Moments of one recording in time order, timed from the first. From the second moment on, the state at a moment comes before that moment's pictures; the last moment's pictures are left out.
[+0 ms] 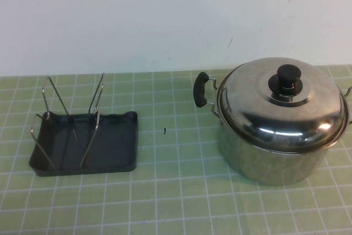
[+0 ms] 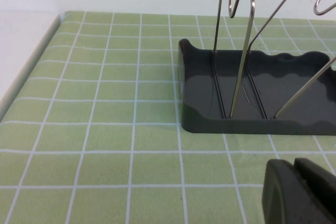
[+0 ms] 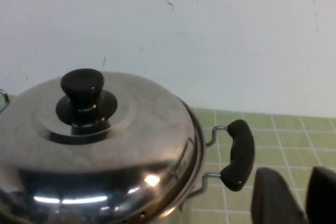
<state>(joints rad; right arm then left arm) 0.09 0.64 -0.38 0.15 0.09 -0.18 0.01 -0.02 0.02 -0.03 0.33 -0.09</state>
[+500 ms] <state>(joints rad) 0.34 1.26 -0.65 -0.06 -0.25 -0.02 0.01 -0.02 0.02 -0.03 0.33 -0.09</state>
